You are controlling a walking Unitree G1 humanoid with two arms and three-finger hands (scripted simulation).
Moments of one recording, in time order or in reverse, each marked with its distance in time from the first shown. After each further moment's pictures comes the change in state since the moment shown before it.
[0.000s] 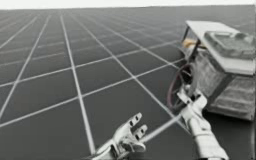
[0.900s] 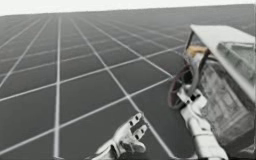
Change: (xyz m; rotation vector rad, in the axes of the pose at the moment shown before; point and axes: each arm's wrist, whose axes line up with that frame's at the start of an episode) left arm 0.000 0.001 0.000 -0.001 0.003 0.003; right arm 0.000 0.000 -0.001 0.000 0.003 0.002
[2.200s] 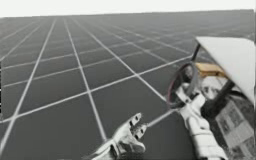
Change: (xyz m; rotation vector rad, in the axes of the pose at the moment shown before) left arm -0.004 0.004 0.000 -0.016 -0.023 -0.005; right arm -0.009 0.015 0.006 -0.008 -0.024 0.042
